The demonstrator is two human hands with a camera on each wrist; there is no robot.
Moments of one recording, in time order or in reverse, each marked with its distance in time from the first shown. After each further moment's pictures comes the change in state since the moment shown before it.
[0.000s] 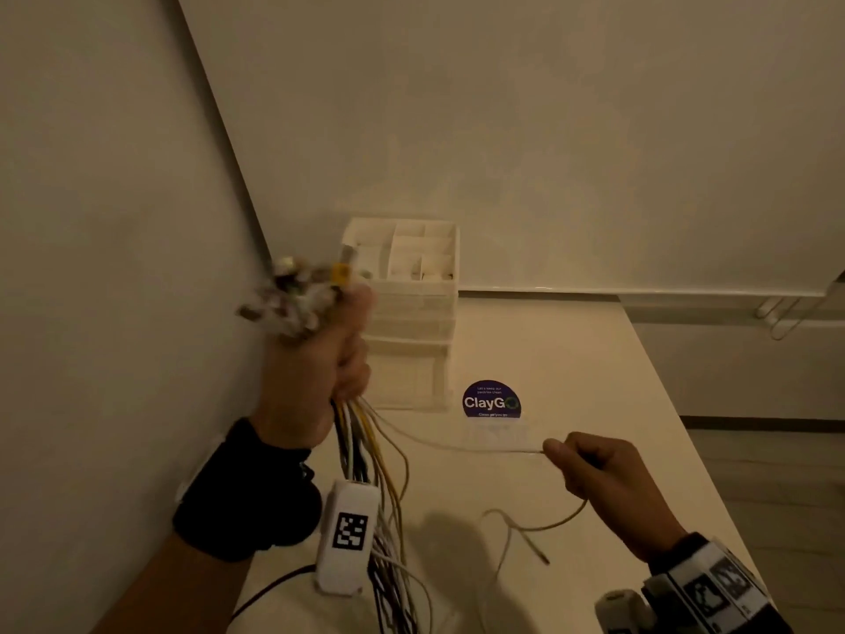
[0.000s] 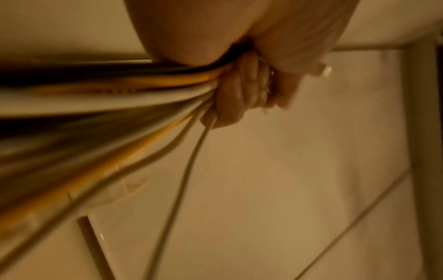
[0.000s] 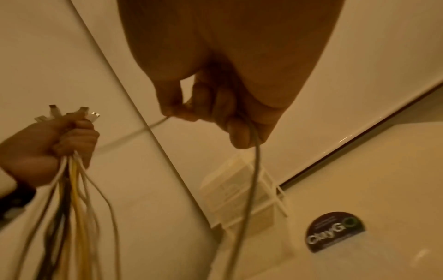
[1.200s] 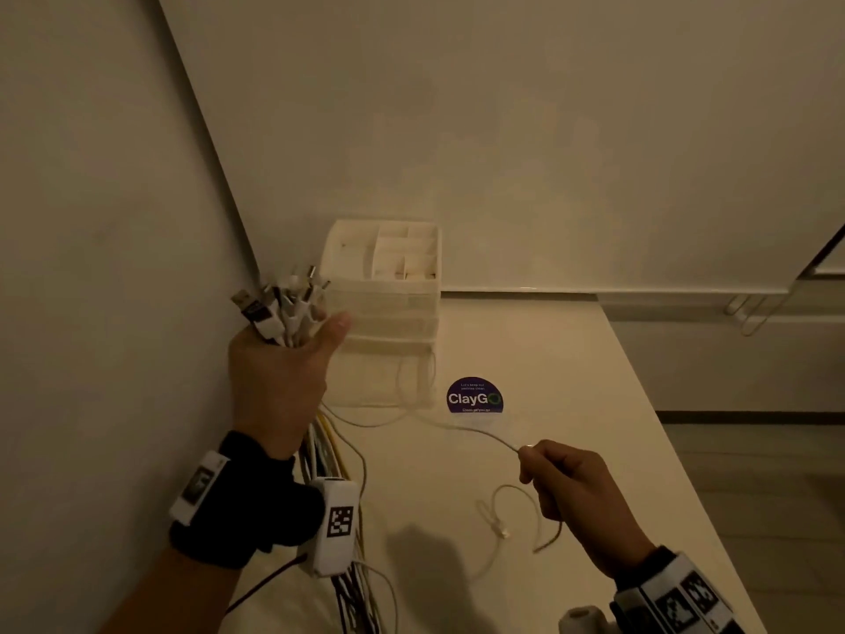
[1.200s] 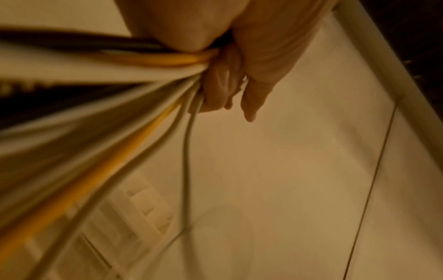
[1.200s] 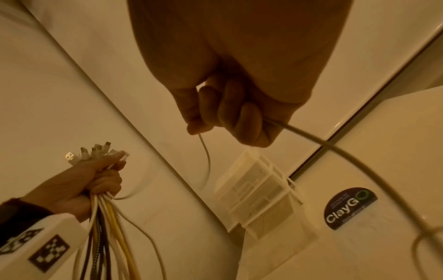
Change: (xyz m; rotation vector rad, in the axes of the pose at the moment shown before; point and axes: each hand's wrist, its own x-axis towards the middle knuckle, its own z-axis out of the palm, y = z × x) left_hand -0.013 -0.015 -0.012 0.441 0.398 0.273; right_hand -0.026 0.007 0.010 0.071 0.005 0.135
